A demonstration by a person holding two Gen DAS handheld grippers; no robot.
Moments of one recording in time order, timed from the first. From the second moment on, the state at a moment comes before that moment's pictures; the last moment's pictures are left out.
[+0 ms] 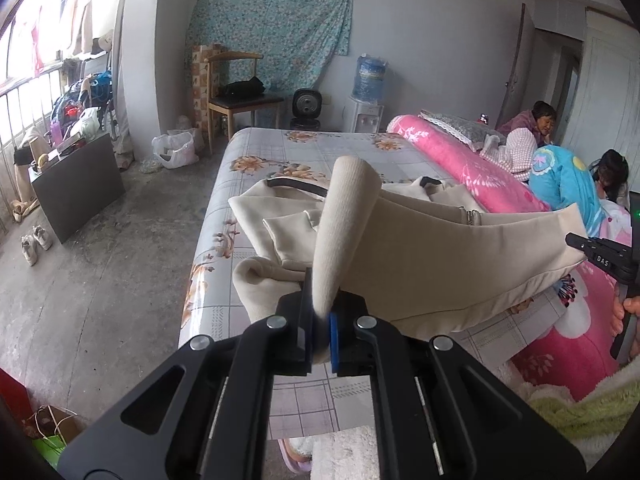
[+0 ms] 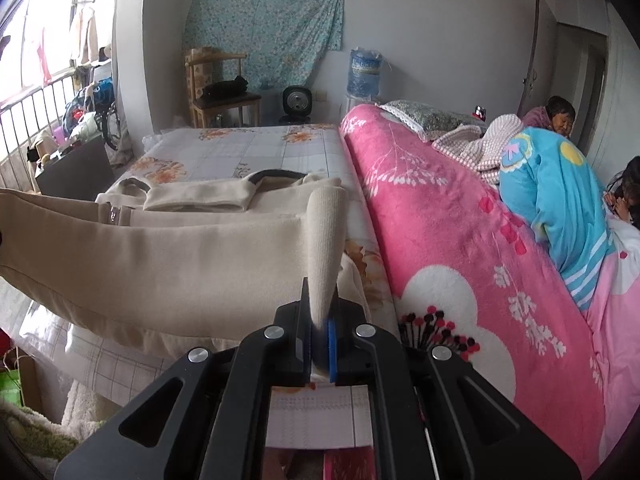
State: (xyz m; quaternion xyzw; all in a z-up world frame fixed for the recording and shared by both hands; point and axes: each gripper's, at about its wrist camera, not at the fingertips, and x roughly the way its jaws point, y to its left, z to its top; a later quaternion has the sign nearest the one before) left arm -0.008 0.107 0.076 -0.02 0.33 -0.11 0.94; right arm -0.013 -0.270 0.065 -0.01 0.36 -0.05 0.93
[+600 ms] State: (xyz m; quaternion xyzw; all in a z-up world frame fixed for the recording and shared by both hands) left arm 0.141 0.110 0.086 -0.03 0.28 -0.09 0.96; right arm 0.153 -0.288 0.089 0.03 0.28 0.01 0.96
